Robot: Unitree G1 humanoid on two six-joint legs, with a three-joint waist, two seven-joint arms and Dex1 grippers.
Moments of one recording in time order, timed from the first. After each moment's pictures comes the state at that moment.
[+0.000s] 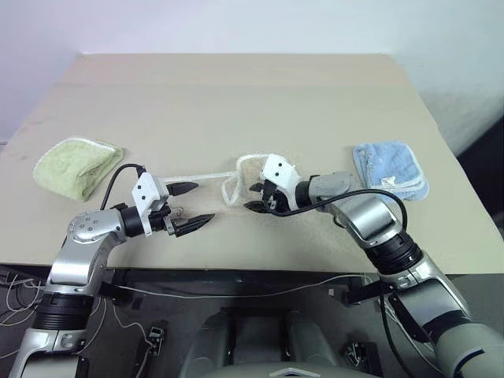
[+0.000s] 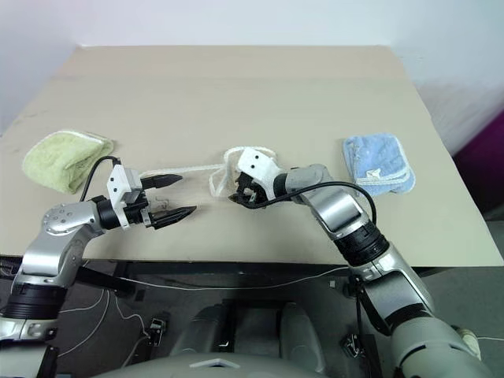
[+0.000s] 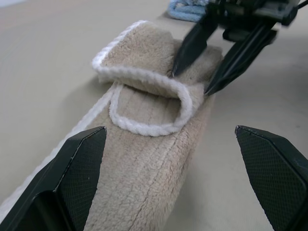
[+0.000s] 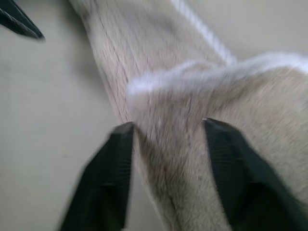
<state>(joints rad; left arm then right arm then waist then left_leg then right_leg) -0.23 0.65 0.06 -0.02 -0.40 0.15 -1.03 -0.71 -0.44 0.39 -0.06 0.20 0.71 0.83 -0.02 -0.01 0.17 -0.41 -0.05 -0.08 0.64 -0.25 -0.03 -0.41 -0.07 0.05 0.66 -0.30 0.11</state>
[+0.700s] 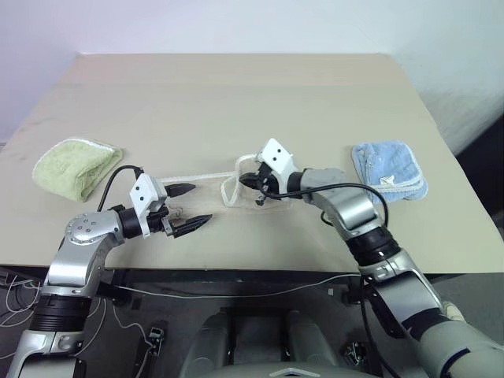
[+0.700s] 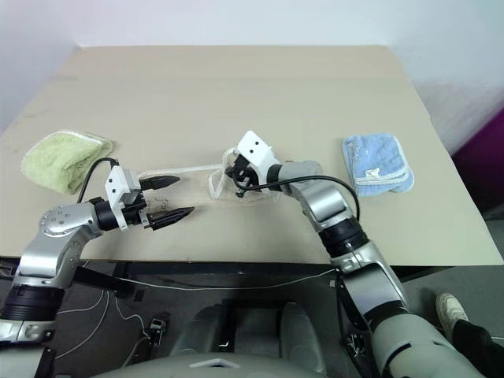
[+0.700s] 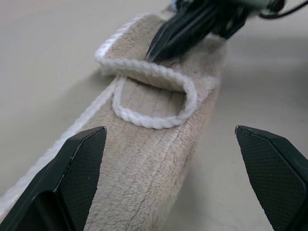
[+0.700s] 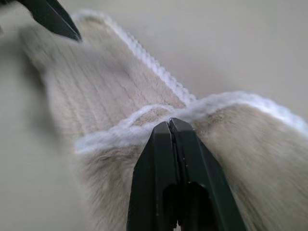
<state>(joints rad) -0.22 0.66 0.06 -0.01 -0.40 0.16 -1.02 -0.78 -0.24 0.34 0.32 0.11 0.45 0.73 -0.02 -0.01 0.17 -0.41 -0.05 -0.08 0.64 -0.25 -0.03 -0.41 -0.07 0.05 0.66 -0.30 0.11</state>
